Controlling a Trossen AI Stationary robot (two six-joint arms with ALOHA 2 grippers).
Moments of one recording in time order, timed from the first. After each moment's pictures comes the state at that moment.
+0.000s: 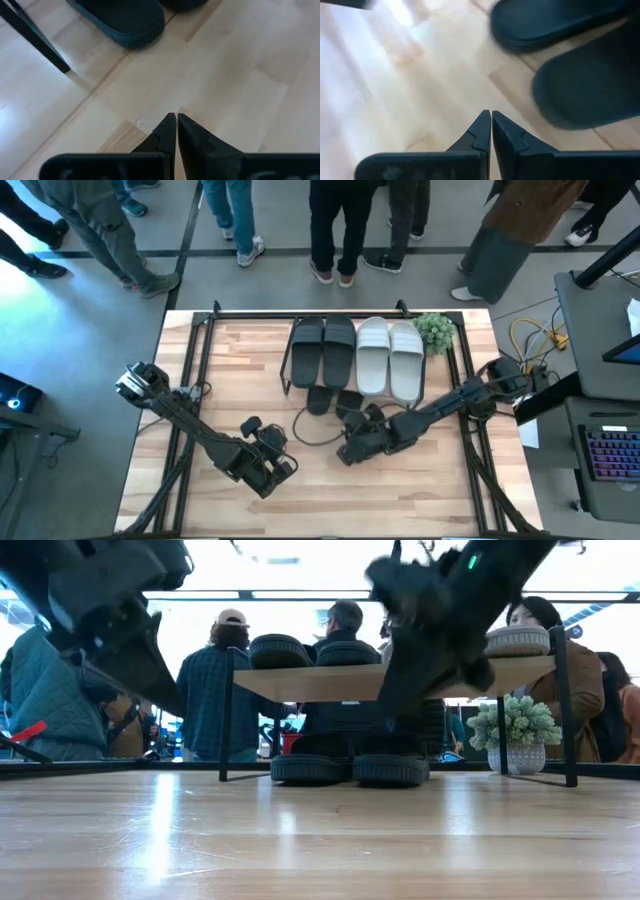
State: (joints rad) left arm -0.64 1.67 1.01 -0.61 -0.74 -1.18; right arm 0.39 1.78 1.10 -0.35 0.48 0.93
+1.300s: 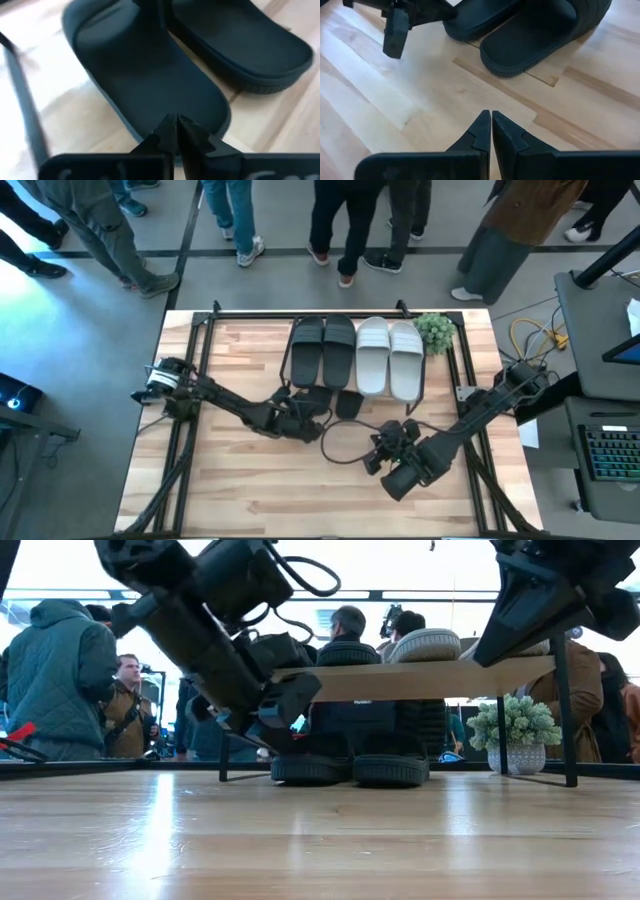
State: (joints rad) left arm -0.24 1.83 0.96 -0.09 -0.73 -0.77; right arm 0.66 1.69 1.16 -0.84 0.76 1.57
